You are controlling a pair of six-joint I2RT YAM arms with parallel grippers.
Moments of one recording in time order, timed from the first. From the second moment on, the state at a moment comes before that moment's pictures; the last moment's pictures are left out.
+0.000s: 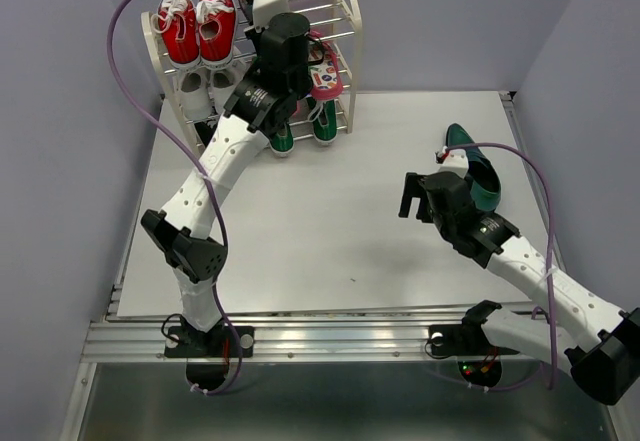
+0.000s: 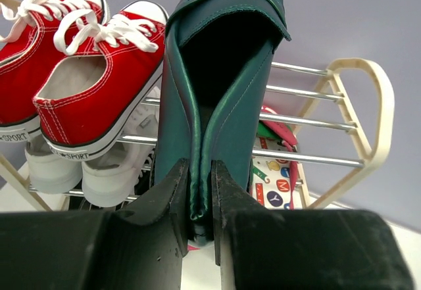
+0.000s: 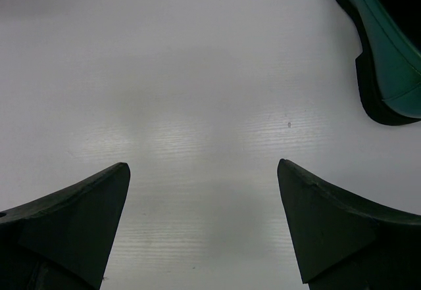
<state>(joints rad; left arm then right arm) -0.65 1.83 2.25 -0.43 -0.93 -0.24 0.62 0.98 0.82 -0.47 0.51 0.46</state>
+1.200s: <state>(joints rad) -0.54 1.94 2.29 -0.44 -0.83 -0.33 0.62 1.01 0.83 -0.49 0.52 0.46</state>
